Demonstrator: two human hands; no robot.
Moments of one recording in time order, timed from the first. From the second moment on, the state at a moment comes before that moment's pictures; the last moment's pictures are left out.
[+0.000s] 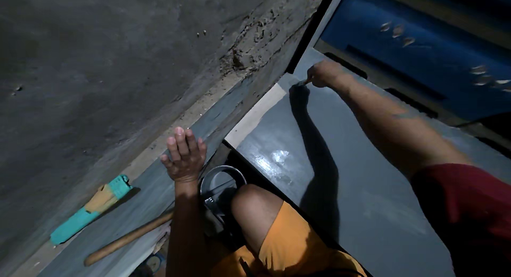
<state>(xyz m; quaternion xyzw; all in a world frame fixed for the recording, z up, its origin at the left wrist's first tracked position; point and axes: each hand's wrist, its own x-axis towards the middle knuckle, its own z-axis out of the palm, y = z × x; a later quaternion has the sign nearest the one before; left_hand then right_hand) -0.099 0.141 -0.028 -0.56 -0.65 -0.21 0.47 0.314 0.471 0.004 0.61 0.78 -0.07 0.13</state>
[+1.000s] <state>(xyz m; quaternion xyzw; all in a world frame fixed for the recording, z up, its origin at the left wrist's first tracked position) -0.097 0.140 -0.027 -0.57 -0.64 -0.22 0.46 0.286 0.428 0.015 0.57 0.82 -0.07 0.06</state>
